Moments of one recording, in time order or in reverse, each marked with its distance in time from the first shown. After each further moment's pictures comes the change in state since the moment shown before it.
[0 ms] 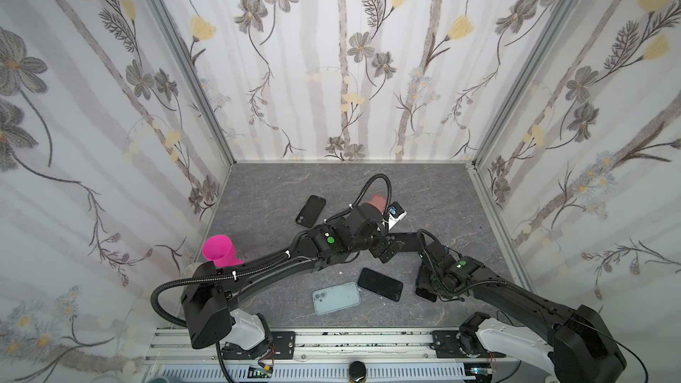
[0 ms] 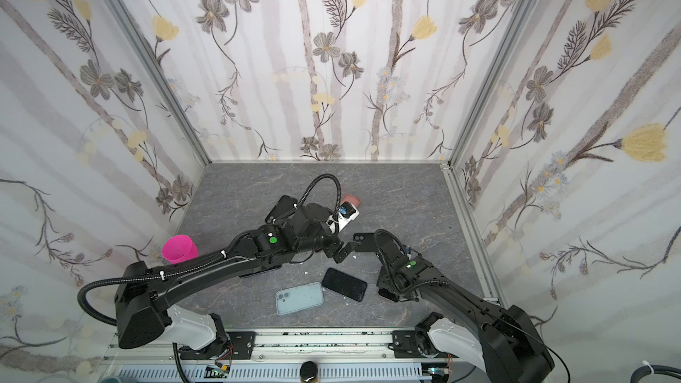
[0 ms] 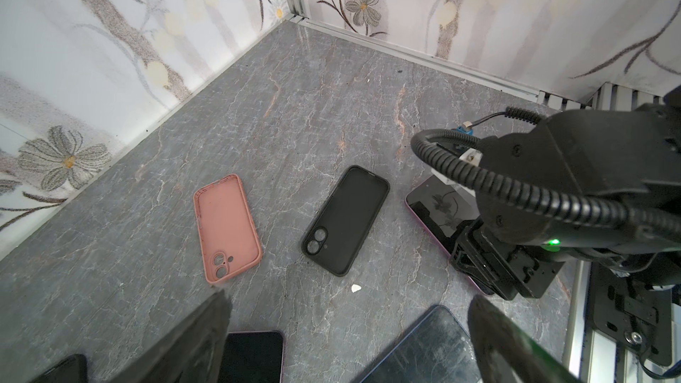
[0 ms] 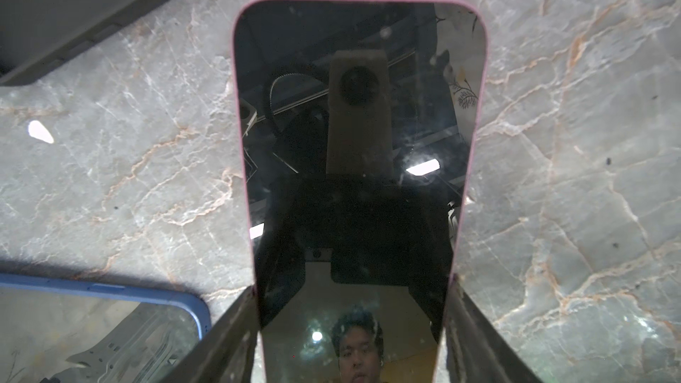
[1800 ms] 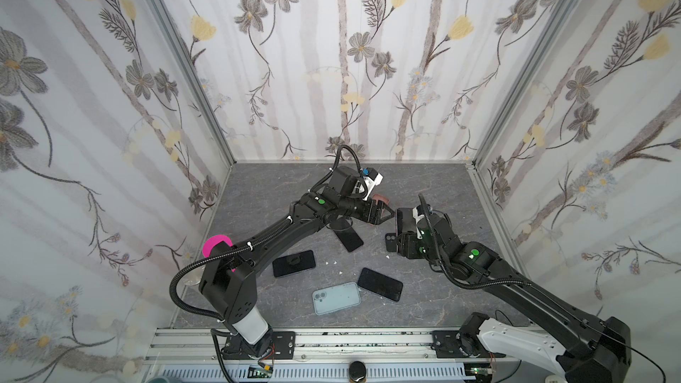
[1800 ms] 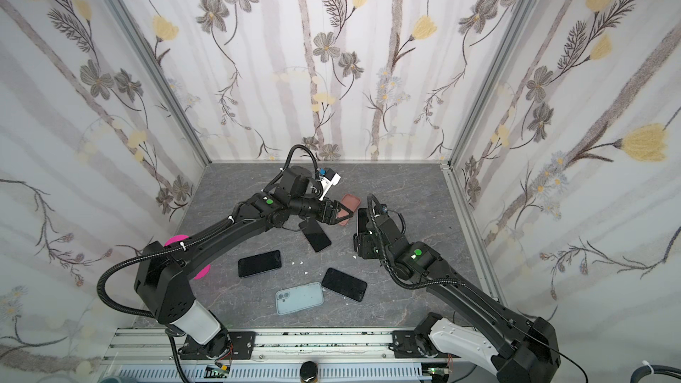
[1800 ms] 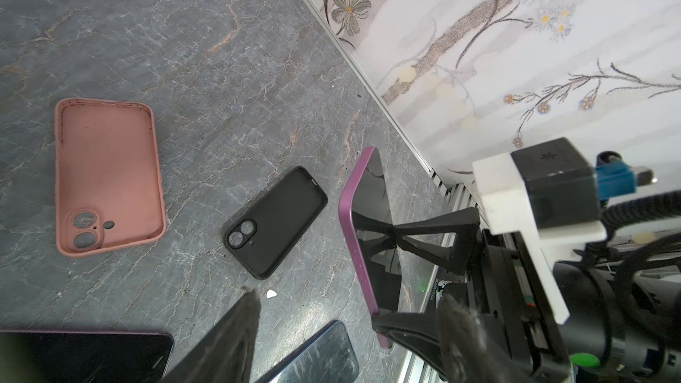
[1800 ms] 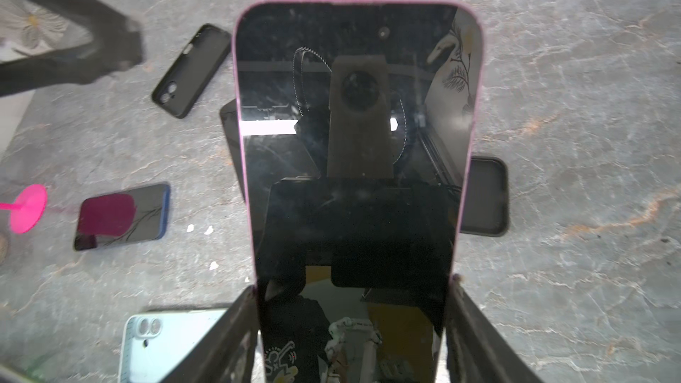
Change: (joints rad) left arm 0.315 0.174 0.185 -0.048 0.589 -0.443; right arm 0.142 -0.051 0.336 0.152 0.081 -0.374
